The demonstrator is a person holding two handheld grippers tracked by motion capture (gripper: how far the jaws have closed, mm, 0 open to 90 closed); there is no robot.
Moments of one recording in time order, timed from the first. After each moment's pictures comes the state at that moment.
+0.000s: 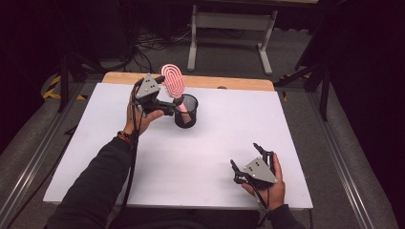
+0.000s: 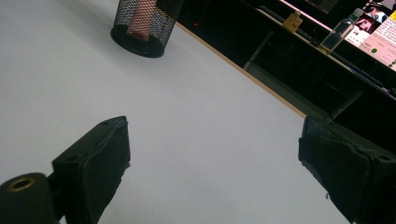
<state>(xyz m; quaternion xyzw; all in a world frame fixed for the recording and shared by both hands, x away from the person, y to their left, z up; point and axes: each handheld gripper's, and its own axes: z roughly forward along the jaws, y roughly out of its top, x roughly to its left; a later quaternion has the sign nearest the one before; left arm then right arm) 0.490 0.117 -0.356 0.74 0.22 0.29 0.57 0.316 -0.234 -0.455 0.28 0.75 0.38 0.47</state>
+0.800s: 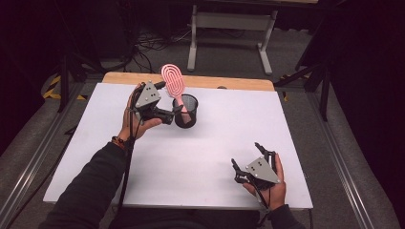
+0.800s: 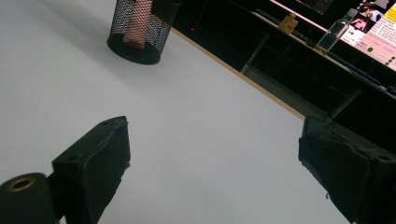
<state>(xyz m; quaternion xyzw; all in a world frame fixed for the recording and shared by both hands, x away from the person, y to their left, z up) 0.467 0.119 -0.356 0.76 0.18 0.30 0.55 0.315 -0.237 -0.452 0.29 0.74 0.39 0.47</state>
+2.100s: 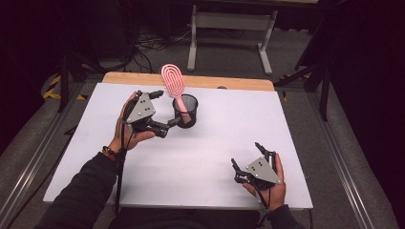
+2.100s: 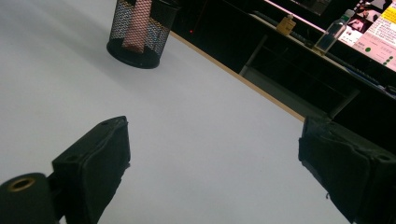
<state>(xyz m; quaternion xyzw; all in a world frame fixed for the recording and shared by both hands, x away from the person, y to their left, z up) 0.426 0.129 -0.353 0.77 0.13 0.31 0.55 0.314 -0.236 -0.450 0.29 0.73 0.40 0.47</state>
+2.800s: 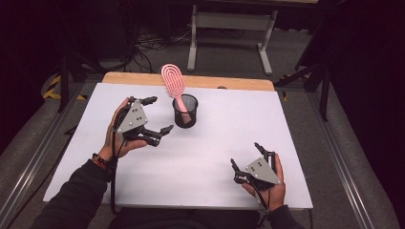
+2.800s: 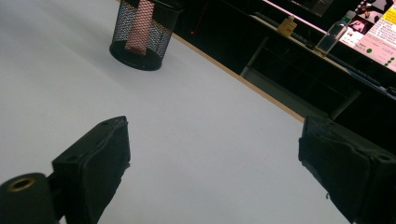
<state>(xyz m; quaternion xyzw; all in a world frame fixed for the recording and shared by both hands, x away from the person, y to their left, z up) 0.403 0.145 -0.355 0.77 0.12 0.32 0.53 0.312 -0.234 -0.449 0.29 0.73 0.40 0.47</state>
